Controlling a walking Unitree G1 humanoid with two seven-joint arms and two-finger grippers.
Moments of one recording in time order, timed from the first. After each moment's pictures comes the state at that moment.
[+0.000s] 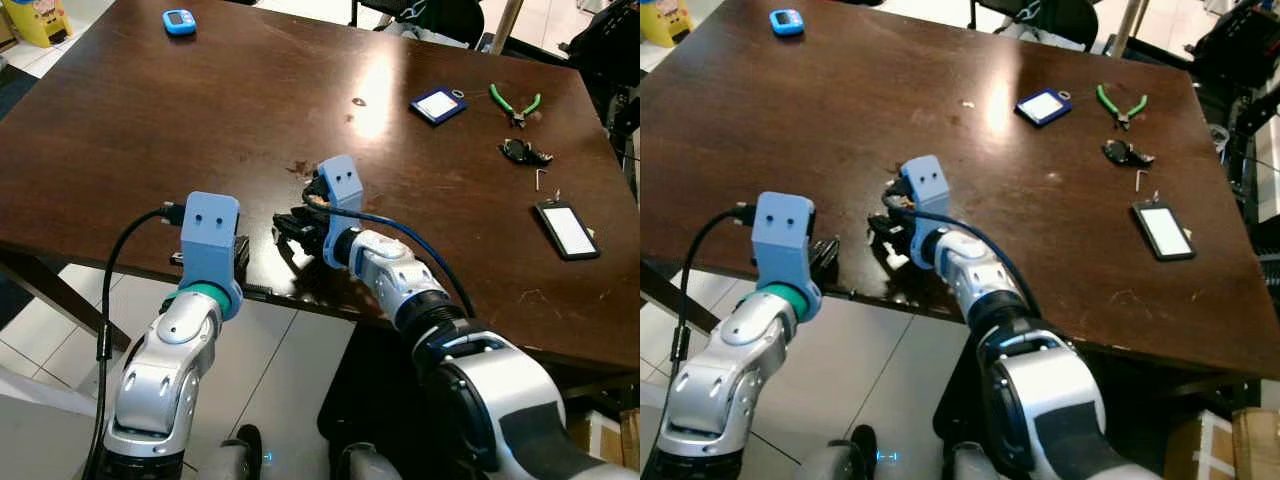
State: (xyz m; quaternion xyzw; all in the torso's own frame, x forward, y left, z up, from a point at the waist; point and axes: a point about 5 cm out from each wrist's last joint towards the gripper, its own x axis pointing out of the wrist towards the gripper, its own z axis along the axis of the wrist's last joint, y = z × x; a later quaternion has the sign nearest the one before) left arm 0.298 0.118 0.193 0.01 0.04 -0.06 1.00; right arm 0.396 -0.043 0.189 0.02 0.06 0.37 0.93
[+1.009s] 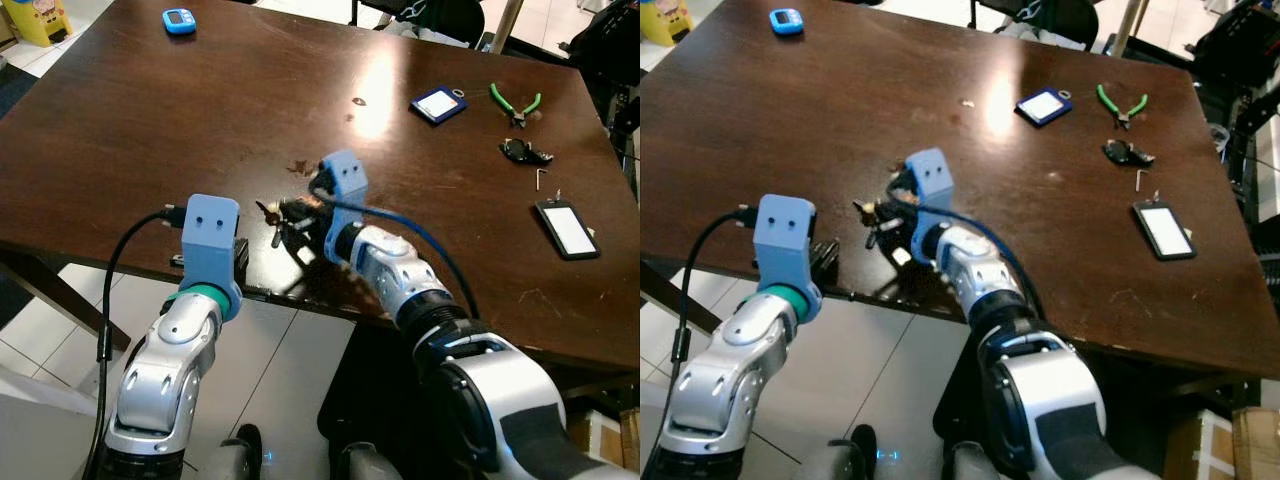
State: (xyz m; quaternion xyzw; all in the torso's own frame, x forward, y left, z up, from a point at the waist) left arm 0.302 0.118 0.190 0.01 0.04 -0.06 1.00; right arm 0.397 -0.045 0.217 0.06 -0.03 0.38 0.92
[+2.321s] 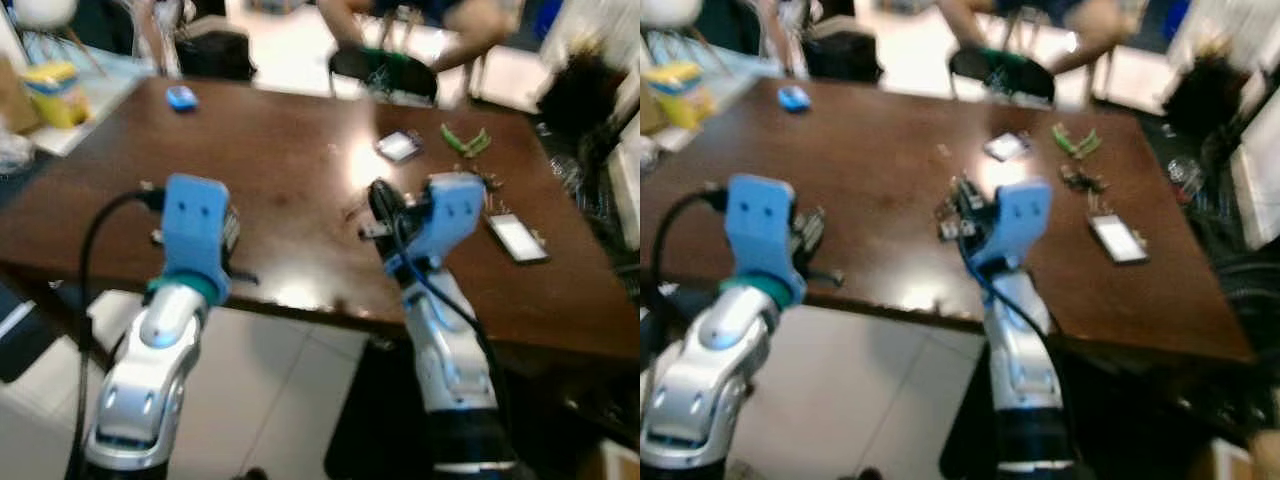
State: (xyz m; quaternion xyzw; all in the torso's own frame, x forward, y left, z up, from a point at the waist) left arm 0.288 0.149 0.205 0.05 -0.03 0.00 1.00; right arm 0.334 -0.085 0.213 0.06 -0.19 0.17 0.97
